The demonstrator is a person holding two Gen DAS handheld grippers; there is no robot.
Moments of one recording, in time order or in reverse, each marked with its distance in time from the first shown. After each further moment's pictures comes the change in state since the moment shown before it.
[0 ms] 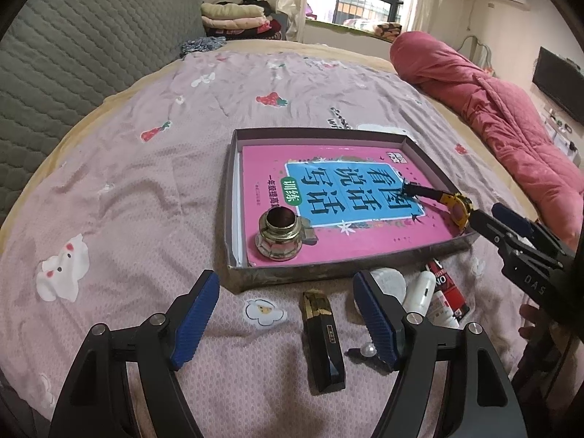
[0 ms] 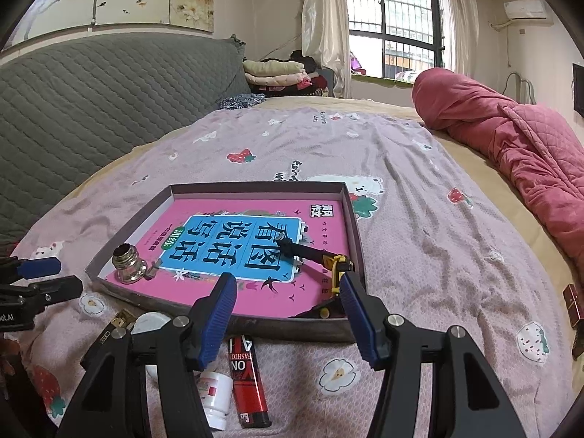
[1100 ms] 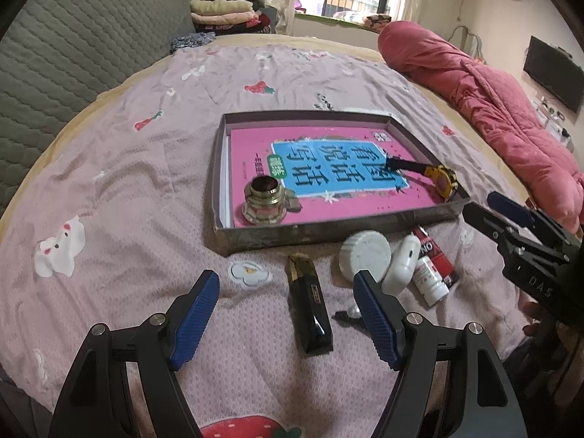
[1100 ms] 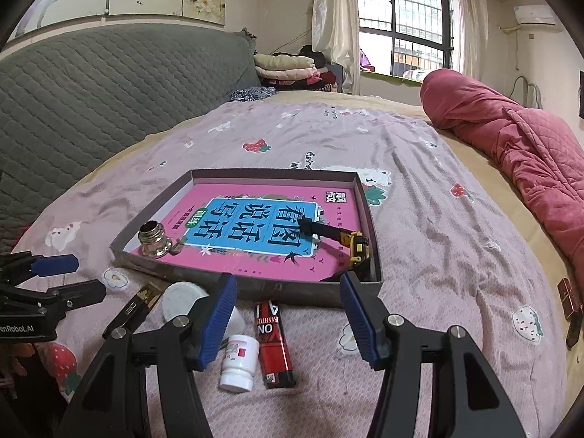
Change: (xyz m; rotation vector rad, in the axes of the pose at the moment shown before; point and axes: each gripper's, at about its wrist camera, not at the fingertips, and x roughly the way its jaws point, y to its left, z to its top) left arm -0.010 -0.008 -0.027 0.036 0.032 -0.024; right arm -0.027 0.019 -0.016 -0.035 0.029 0.017
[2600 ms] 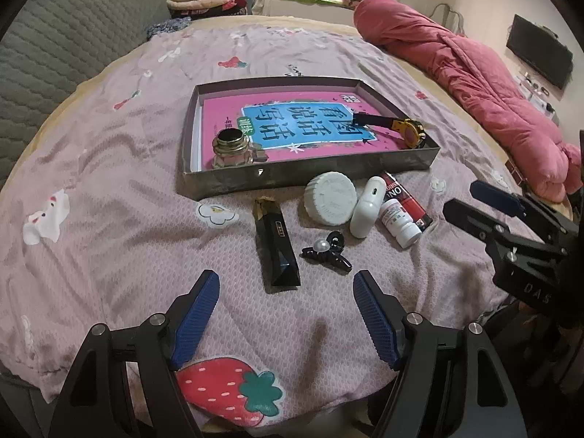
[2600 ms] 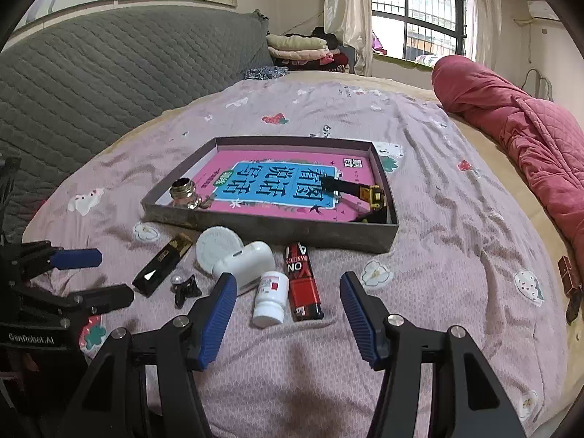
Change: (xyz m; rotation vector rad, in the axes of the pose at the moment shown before) left arm -0.014 -0.015 -0.034 0.051 0.085 -0.065; right arm -0.027 0.019 -0.030 -0.019 0.088 0.037
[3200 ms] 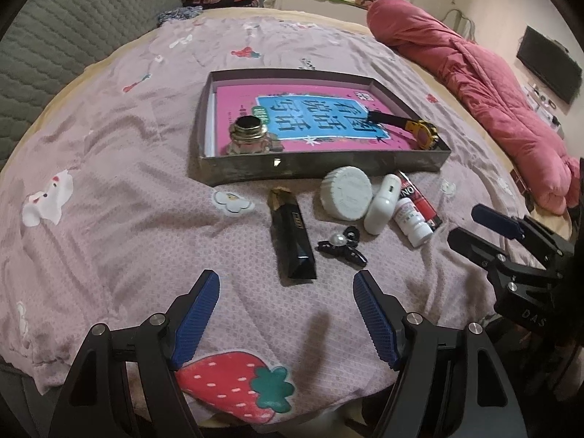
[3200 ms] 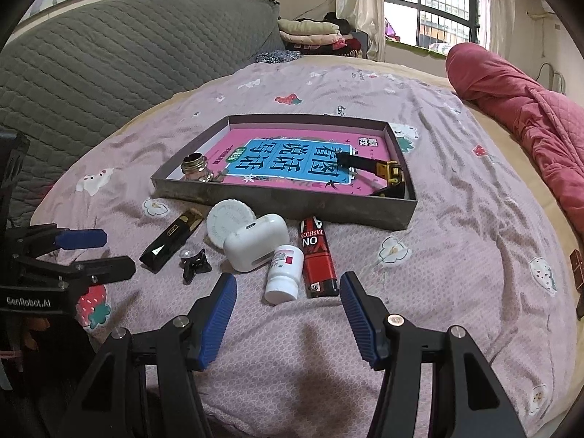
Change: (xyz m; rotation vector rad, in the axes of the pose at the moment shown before) left arm 0.005 0.017 -0.003 -0.059 0.021 0.000; right arm 0.009 0.004 -0.012 -0.012 0.064 0.054
